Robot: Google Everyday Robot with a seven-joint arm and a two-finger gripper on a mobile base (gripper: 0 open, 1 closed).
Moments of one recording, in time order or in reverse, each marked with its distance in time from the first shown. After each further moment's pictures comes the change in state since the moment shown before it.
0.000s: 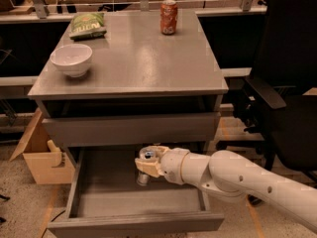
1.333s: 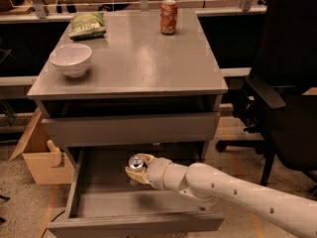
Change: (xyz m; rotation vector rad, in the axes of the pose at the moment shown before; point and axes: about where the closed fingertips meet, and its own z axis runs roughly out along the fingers) arm 0.068 -0.021 0.084 0.011 -0.030 -0.150
